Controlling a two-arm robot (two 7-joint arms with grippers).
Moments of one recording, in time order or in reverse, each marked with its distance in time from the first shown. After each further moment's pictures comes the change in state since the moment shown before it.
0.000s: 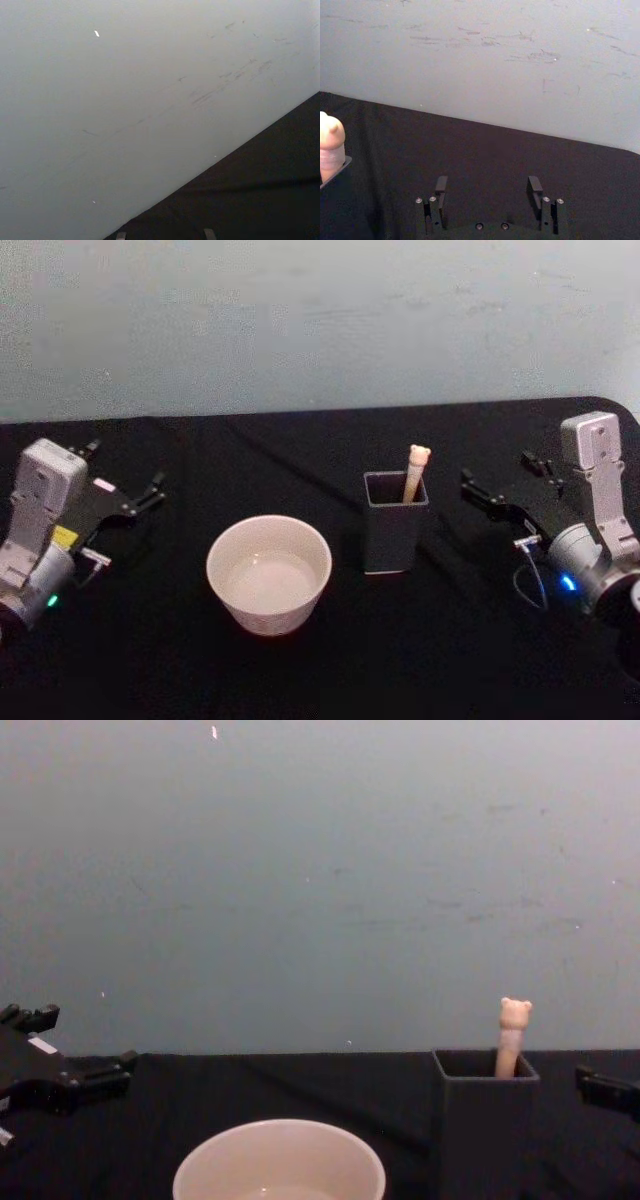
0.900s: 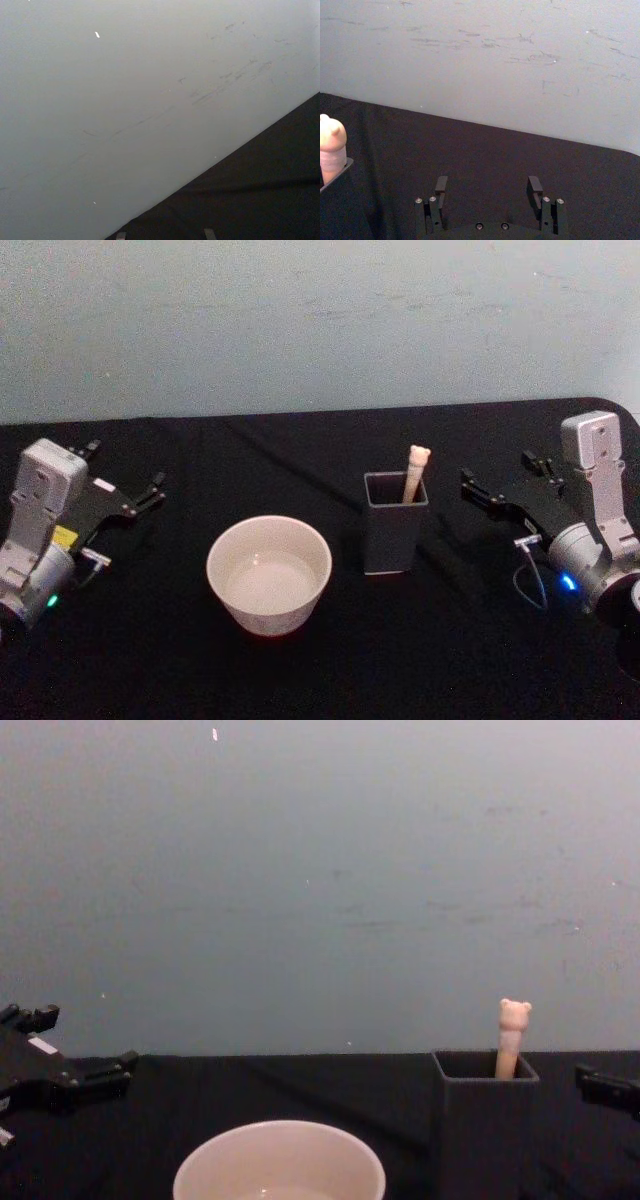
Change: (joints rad) left arm 0.000 0.000 0.000 0.000 0.000 0.000 0.000; right arm 0.000 0.001 0.000 -0.001 0.002 -0.001 0.000
